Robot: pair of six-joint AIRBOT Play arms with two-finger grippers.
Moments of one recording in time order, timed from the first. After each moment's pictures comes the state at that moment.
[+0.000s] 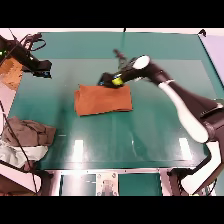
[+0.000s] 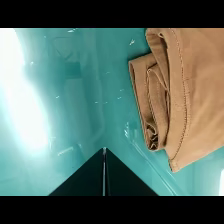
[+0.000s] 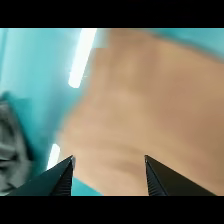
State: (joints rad) left arm 0.09 -1.74 1.93 1.30 -1.61 -1.36; right arm 0.35 -1.83 1.69 -0.78 1.07 1.48
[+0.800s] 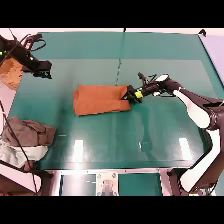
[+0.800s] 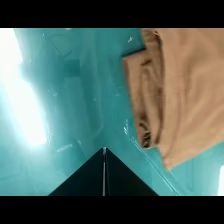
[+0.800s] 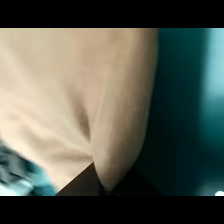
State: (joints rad) left arm 0.09 -1.74 1.93 1.30 -1.63 -1.36; right arm 0.12 -1.92 1.42 -0.54 1.15 1.32
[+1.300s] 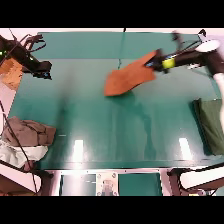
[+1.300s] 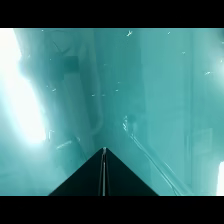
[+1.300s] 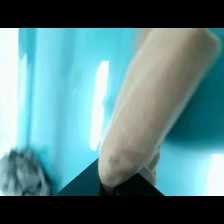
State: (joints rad) left arm 0.09 -1.74 1.93 1.30 -1.64 -1.36; right arm -0.17 -1.59 1.67 -0.68 1.30 1.46
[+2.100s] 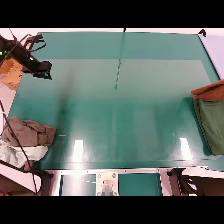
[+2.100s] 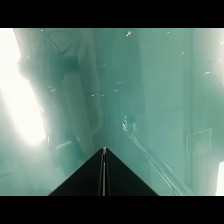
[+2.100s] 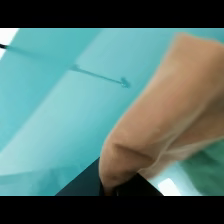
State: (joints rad) left arm 0.09 -1.74 1.93 1.29 -1.64 -1.36; right arm -1.01 -1.45 1.75 -0.82 1.46 1.51
